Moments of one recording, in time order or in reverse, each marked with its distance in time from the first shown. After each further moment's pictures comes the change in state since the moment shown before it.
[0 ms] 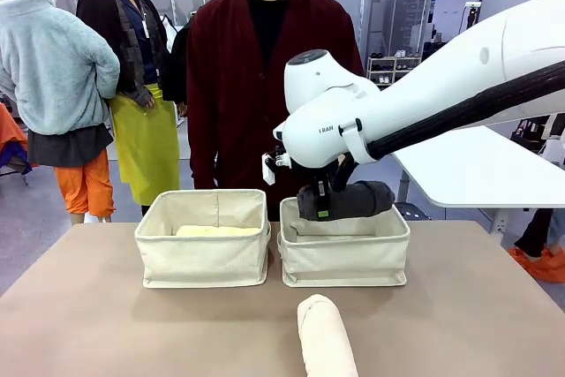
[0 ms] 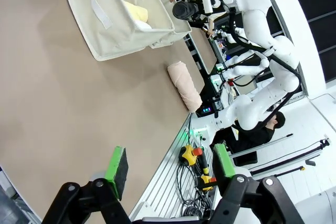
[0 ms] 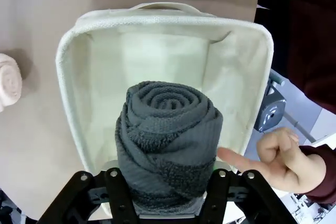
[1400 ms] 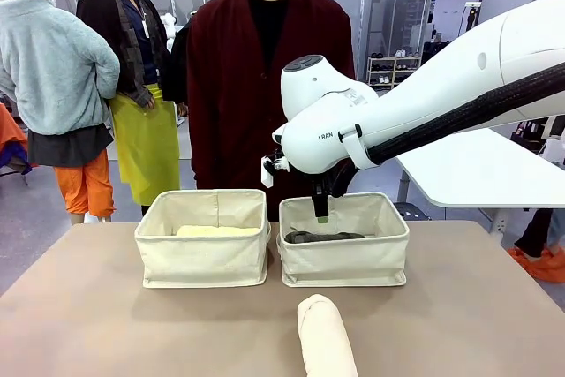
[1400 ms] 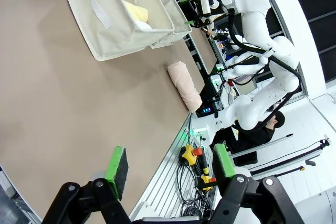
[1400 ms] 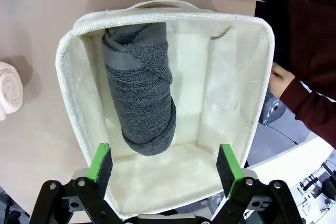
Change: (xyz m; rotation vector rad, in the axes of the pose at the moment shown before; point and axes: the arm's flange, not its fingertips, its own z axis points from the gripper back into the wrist) left arm 0.000 0.000 0.000 0.000 0.000 0.000; right arm 0.003 0.006 -0.001 -0.004 0.016 -0.052
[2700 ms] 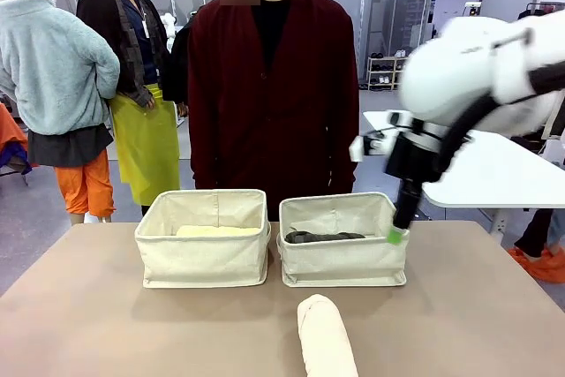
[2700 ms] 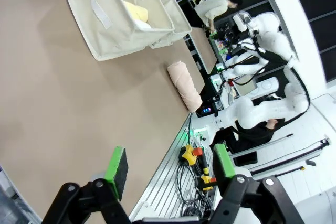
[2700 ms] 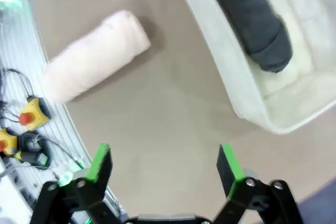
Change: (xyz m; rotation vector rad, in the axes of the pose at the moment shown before) left arm 0.000 0.000 0.000 0.000 0.000 0.000; right arm -0.218 0.118 0.042 0.395 -0.375 -0.466
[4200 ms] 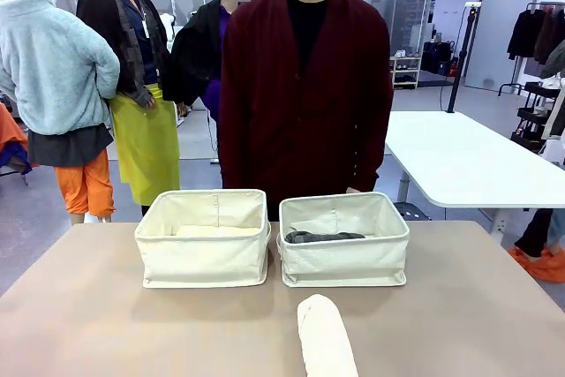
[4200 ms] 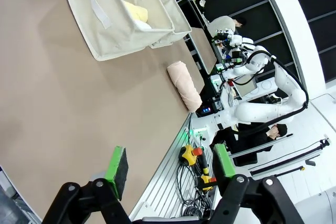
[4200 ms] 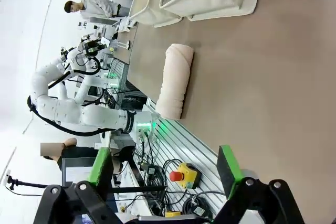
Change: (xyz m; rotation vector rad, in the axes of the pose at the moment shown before) left arm 0.000 0.000 0.000 -0.001 0.000 0.000; right arm -0.356 -0.026 0.031 0.626 -0.712 -0.868
